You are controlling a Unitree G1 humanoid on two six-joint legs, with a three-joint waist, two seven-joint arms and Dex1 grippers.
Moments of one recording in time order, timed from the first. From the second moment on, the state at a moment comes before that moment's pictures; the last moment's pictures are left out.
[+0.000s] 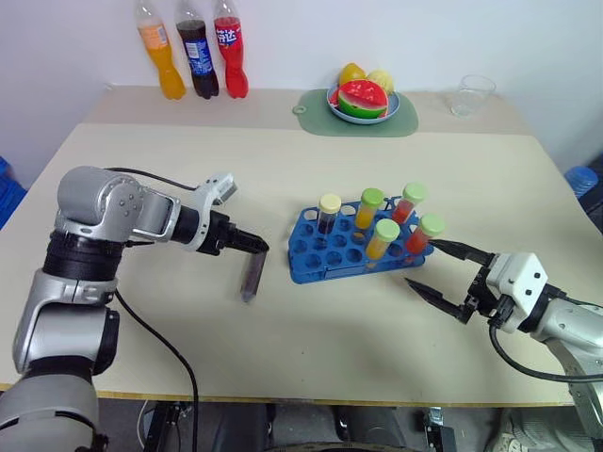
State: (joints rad) left arm -0.98 0.75 -0.27 0.24 -0.93 1.61 -0.59; right arm 0.18 -0.75 -0.25 -0.42 0.35 0.09 0.85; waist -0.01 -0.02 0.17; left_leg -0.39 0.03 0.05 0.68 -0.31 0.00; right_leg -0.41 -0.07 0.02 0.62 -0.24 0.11
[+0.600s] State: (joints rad) left arm -1.26 0.50 -0.48 0.75 -1.23 1.61 0.01; right arm 0.18 -0.75 -0.25 -0.40 0.34 0.09 0.85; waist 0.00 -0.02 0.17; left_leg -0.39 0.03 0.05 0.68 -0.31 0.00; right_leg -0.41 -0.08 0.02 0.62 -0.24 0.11
